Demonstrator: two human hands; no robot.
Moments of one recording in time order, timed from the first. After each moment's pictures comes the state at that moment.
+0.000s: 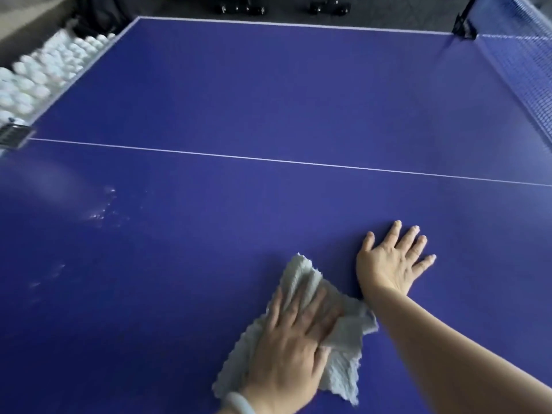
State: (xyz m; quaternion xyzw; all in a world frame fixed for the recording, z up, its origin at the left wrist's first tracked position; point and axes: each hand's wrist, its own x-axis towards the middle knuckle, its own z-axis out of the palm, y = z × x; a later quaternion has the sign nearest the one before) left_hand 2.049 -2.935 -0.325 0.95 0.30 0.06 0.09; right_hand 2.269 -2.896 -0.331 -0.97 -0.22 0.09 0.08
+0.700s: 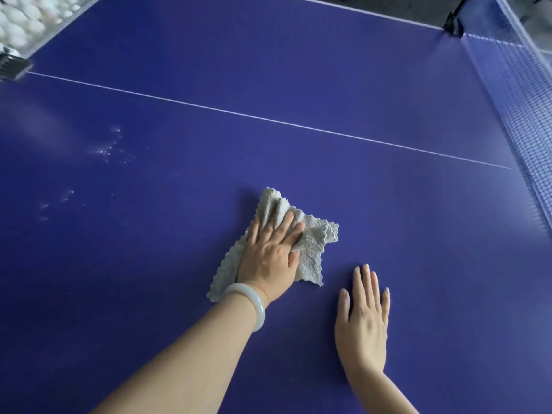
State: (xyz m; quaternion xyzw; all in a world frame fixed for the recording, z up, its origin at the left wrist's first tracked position) left_hand 2.042 -2.926 -0.322 0.90 0.41 0.05 0.12; right_hand 2.157 -3.090 -0.323 -0.90 -0.39 0.11 0.15
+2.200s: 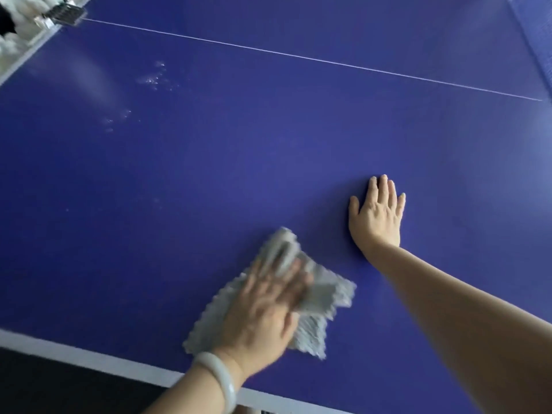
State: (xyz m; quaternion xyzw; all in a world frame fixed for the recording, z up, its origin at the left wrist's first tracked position) left_hand 1.884 -3.151 -0.325 0.93 0.33 0.11 0.12; right_hand 2.155 -3.092 -0.333 -0.89 -0.44 0.06 0.07
